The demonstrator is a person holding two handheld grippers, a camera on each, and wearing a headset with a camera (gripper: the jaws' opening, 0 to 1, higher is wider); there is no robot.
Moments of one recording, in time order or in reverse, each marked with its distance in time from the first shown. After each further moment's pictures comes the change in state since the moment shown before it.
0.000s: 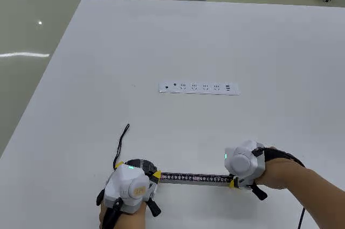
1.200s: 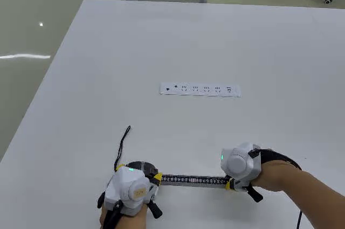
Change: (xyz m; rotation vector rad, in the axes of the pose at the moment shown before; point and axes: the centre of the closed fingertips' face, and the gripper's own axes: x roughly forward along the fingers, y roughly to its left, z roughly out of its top) left arm 0.005 0.000 -0.005 -0.014 0.002 -0.011; right arm 0.004 0.001 0.013 0.007 -0.016 0.004
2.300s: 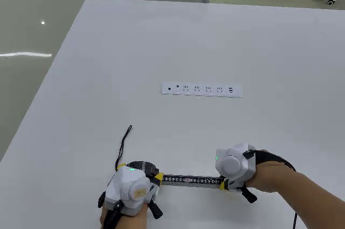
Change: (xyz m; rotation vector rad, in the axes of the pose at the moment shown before) left arm -0.006 -0.003 0.005 -0.007 -0.004 -0.006; right arm 0.005 -0.001 0.016 -0.011 -0.018 0.002
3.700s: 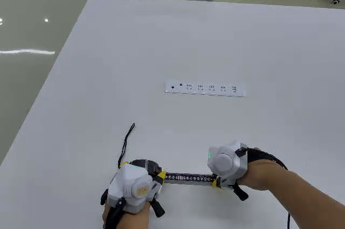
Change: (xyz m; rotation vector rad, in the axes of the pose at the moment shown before) left arm 0.005 -0.001 -0.003 -0.008 0.003 -0.009; right arm 0.008 0.004 0.028 -0.016 -0.023 0.002
